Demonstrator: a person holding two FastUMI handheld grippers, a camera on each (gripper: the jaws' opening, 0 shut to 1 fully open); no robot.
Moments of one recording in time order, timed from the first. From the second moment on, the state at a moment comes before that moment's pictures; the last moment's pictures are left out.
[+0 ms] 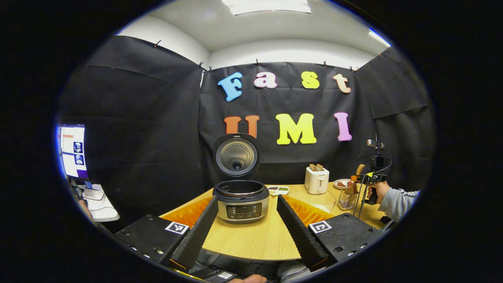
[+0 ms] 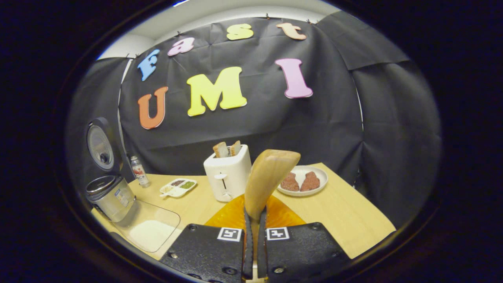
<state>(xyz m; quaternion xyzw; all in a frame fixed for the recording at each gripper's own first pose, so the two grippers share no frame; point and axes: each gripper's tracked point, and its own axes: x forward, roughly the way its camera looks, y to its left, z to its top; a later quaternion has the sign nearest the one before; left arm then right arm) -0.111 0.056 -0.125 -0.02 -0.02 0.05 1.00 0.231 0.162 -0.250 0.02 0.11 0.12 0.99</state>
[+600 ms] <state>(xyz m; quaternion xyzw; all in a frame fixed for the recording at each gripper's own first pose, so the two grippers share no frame) -0.123 0.083 -0.140 -0.05 0.00 0.05 1.00 0.176 0.293 -0.175 -0.04 0.04 0.17 0.98</state>
